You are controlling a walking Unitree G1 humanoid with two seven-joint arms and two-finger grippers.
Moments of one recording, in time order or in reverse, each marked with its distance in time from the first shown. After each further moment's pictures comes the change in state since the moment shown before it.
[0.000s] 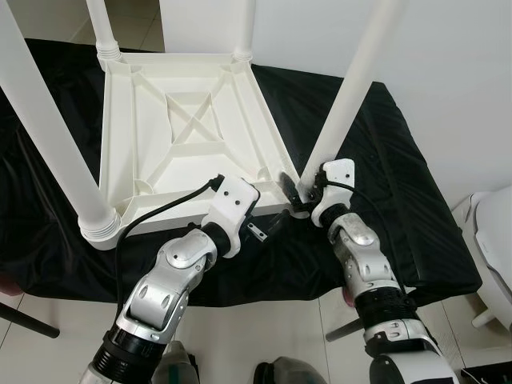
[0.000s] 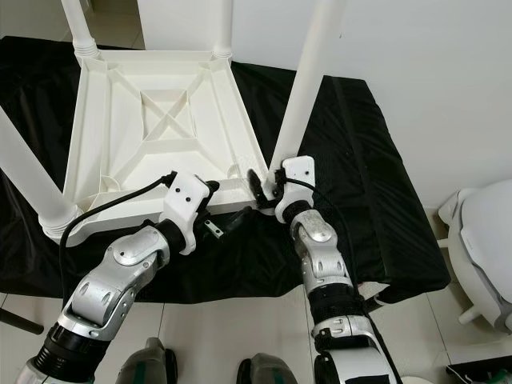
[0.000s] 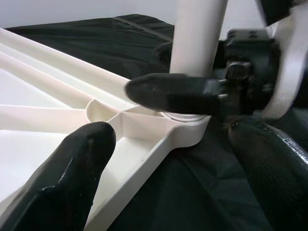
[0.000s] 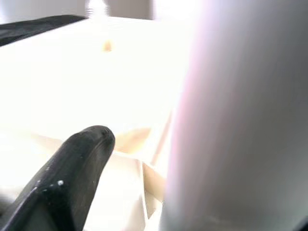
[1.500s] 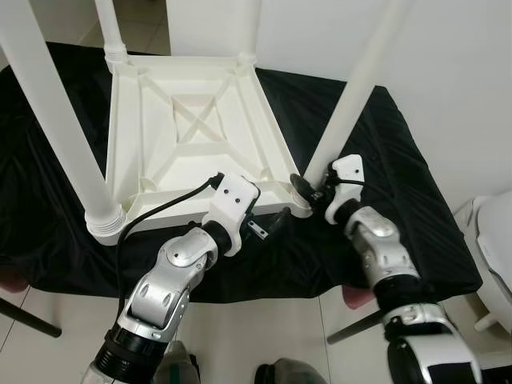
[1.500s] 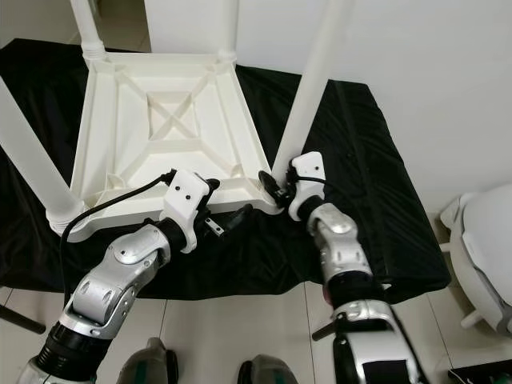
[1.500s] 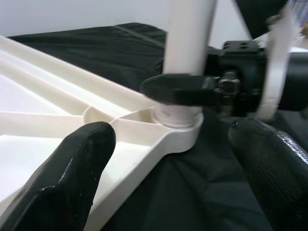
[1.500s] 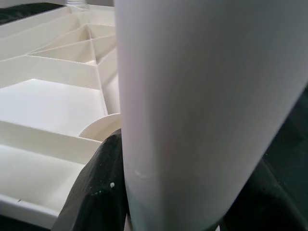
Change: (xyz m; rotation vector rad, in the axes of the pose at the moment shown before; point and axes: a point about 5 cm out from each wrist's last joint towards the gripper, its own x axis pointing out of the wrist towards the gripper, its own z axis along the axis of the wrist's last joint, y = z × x) left arm 0.002 -0.001 0.003 -0.015 -0.018 0.000; right arm 0.005 -0.013 -0.008 0.011 0.061 -0.147
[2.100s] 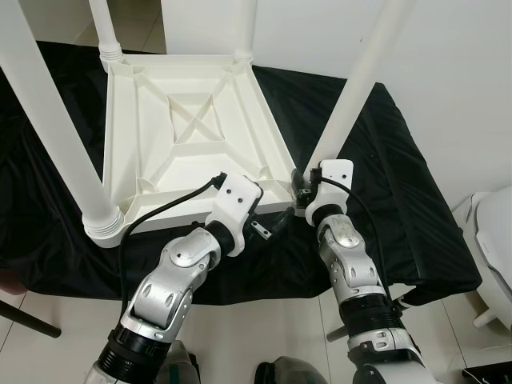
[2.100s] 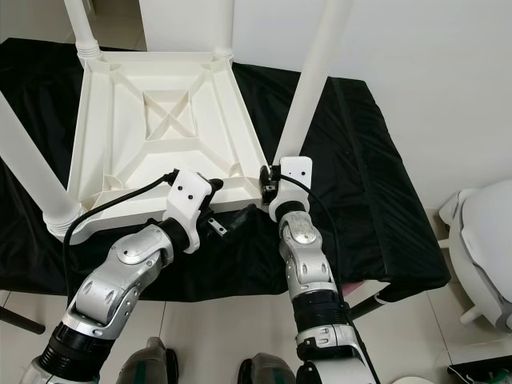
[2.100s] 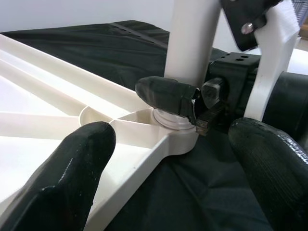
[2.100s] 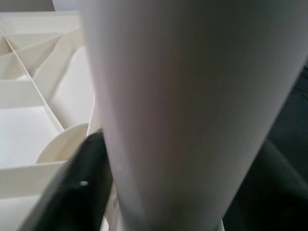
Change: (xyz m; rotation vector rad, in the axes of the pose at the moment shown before) left arm 0.001 -0.001 0.001 -0.008 -0.005 -0.002; right arm -0.004 0.030 0.002 0.104 -0.018 -0.287
